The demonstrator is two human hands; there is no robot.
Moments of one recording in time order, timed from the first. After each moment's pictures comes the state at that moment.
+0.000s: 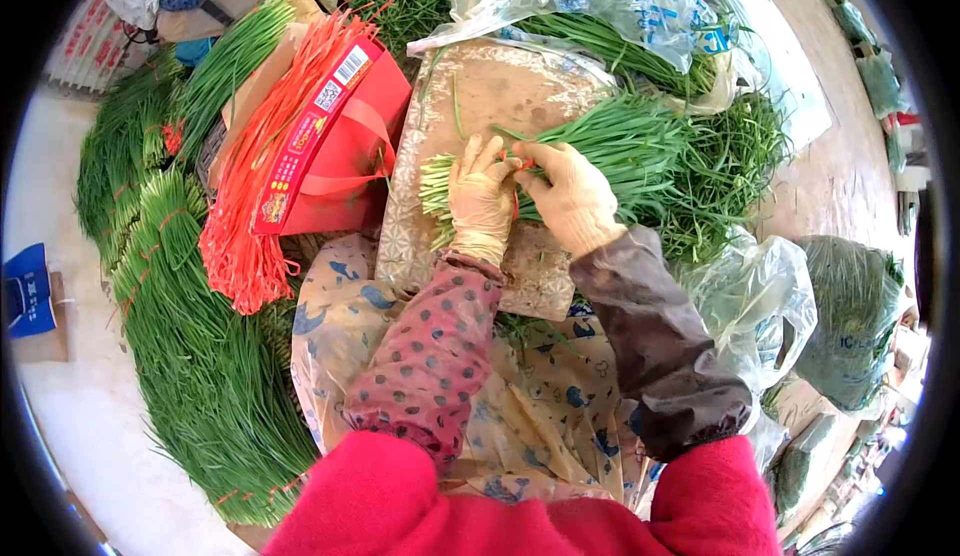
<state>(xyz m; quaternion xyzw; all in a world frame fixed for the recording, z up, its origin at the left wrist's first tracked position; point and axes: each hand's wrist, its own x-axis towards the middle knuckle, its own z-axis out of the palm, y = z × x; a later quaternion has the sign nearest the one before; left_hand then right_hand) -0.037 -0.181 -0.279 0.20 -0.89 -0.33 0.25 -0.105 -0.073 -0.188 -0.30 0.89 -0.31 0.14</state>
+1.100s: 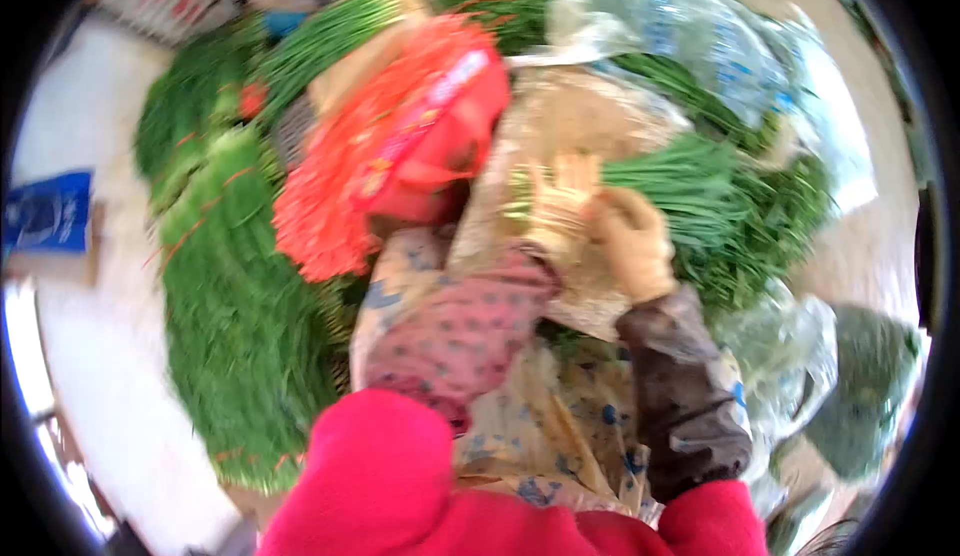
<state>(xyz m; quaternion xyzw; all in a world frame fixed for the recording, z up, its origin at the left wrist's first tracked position) -0.039 -0.194 -0.286 0.10 -0.98 0.05 0.15 -0.071 -0.082 -0.184 -0.14 0.78 -0.56 0.23</state>
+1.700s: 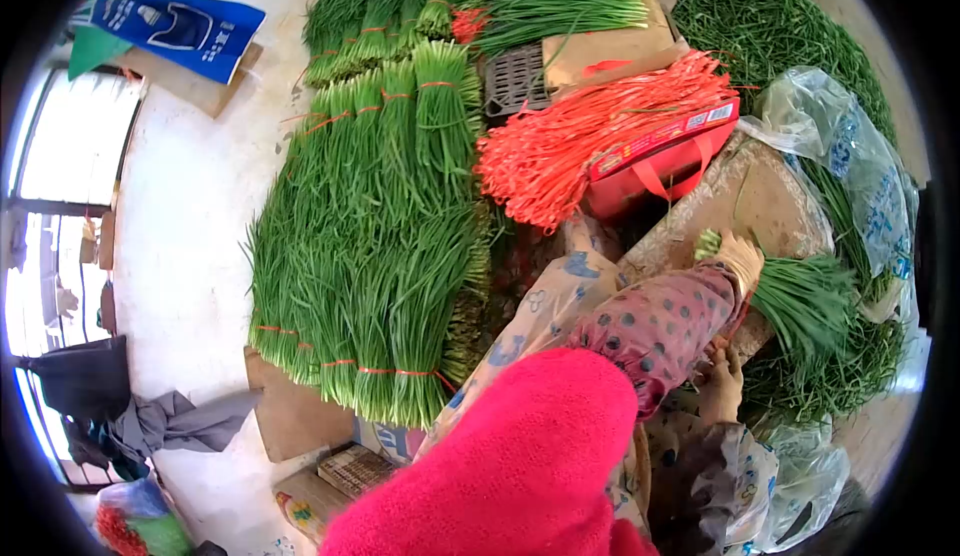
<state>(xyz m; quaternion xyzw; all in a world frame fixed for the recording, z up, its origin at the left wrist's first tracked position) -0.072 -0.192 -0.255 0.15 -0.96 -0.14 -0.18 -0.003 0.011 -0.268 0.11 0.59 -0.63 0.48</state>
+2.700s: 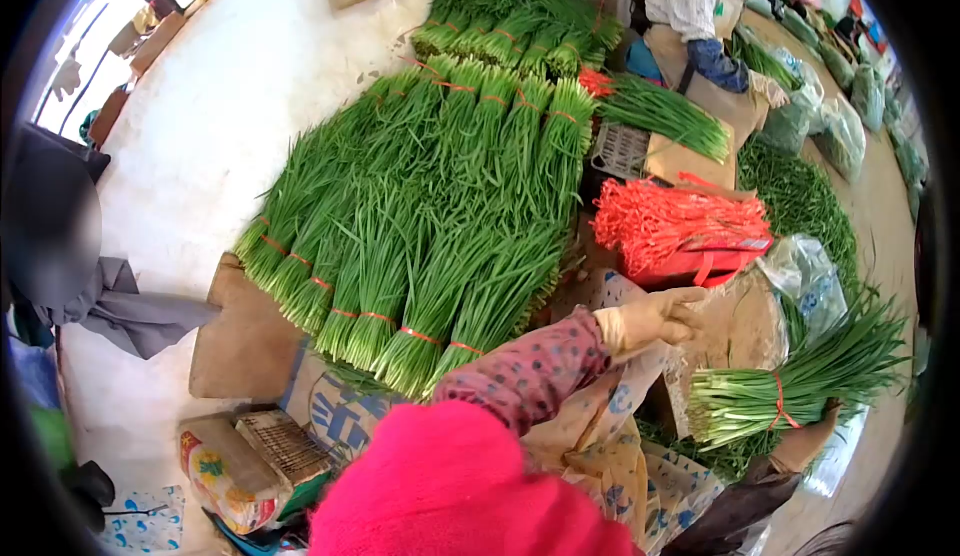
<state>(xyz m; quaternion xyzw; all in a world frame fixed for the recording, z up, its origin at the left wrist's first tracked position) 0.231 -0.264 -0.111 0.06 -0.45 -0.88 0.16 -0.049 -0.019 -0.036 -0.22 0.65 -0.72 0.12</state>
